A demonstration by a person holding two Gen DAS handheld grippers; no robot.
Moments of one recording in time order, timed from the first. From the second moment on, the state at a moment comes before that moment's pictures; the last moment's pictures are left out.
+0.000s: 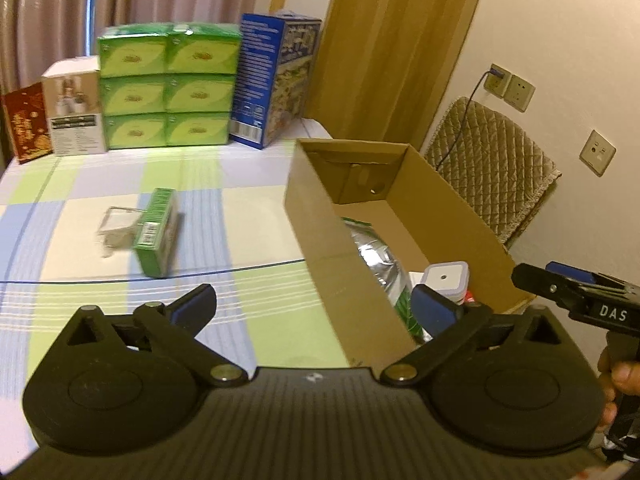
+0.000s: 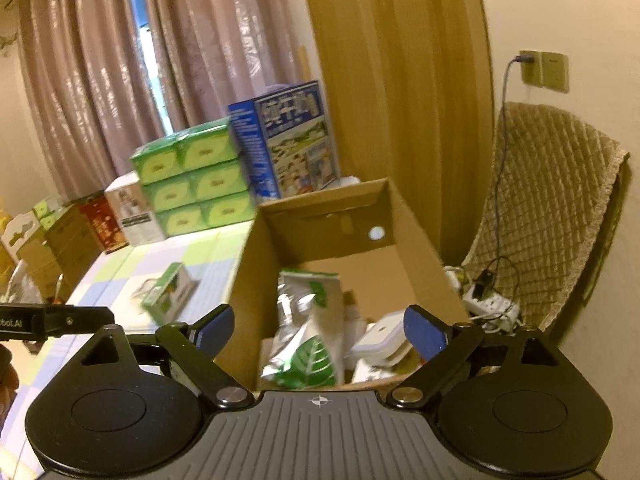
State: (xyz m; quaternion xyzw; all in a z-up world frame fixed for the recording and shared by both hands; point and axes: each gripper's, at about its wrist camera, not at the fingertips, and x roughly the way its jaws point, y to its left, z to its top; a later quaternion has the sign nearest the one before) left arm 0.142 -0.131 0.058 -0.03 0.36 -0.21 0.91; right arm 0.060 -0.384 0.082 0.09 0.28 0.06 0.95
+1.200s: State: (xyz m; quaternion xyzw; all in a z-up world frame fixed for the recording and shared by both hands) left arm 0.109 0.055 0.039 -0.06 0.36 -0.05 0.93; right arm 0.075 -0.227 0.061 0.02 0.31 0.19 0.93
